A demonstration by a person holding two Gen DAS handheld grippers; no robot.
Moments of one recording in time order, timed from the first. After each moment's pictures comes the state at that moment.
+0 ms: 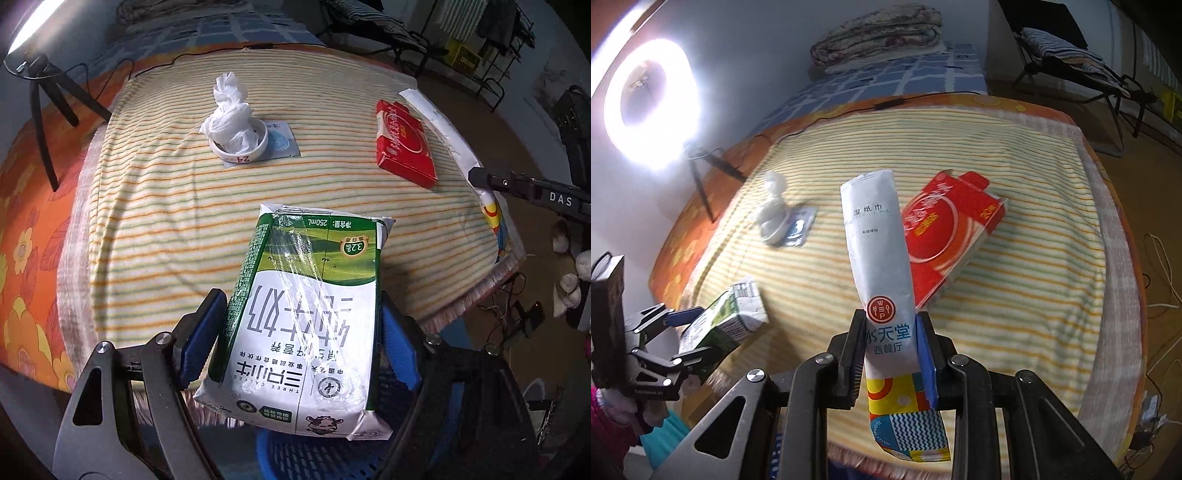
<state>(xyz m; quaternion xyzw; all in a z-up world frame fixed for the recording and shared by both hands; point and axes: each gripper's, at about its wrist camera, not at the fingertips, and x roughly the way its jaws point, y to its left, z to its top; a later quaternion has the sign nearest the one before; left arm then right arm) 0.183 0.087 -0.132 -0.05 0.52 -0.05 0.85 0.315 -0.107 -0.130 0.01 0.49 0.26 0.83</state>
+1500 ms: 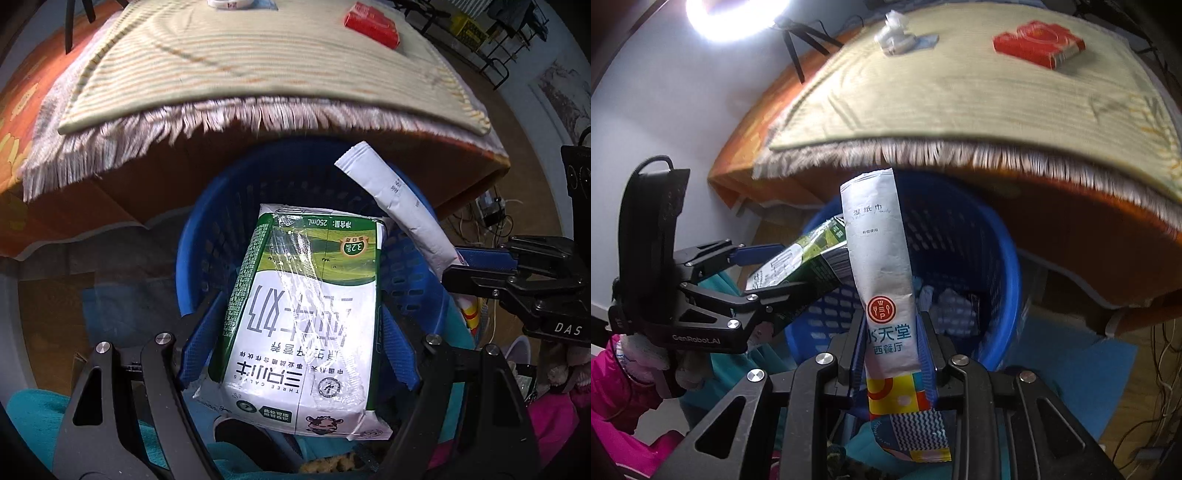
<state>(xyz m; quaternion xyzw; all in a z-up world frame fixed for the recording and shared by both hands) 0.054 0.036 -0.203 -0.09 0.60 -0.06 0.80 0.110 -0.077 -0.212 0.01 0.59 0.35 0.73</state>
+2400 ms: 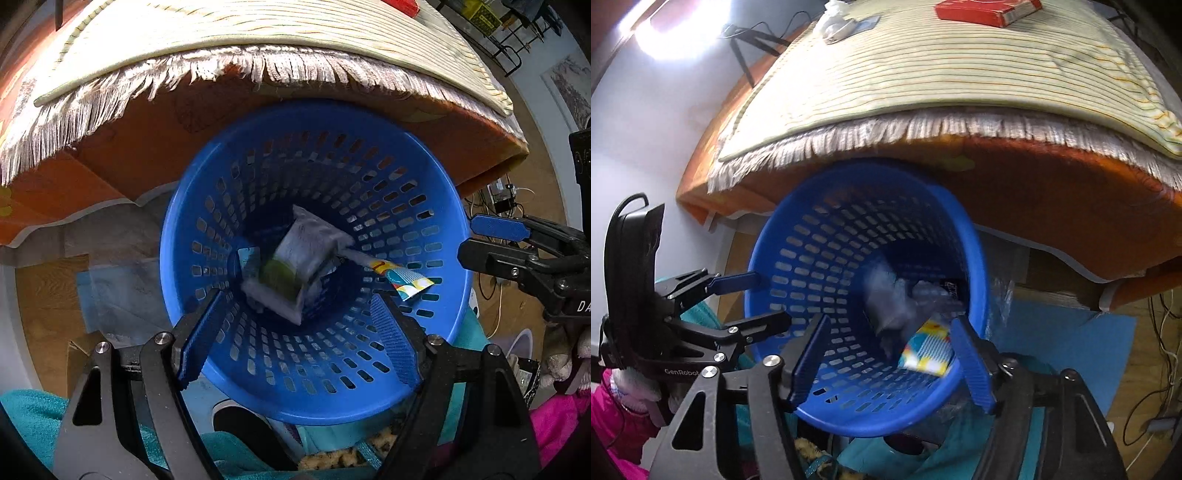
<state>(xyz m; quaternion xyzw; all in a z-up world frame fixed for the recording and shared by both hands) 0.061 0.037 -0.232 -0.09 0.64 -0.05 0.76 0.128 -0.091 -0.236 0.04 0.62 0.29 0.73</state>
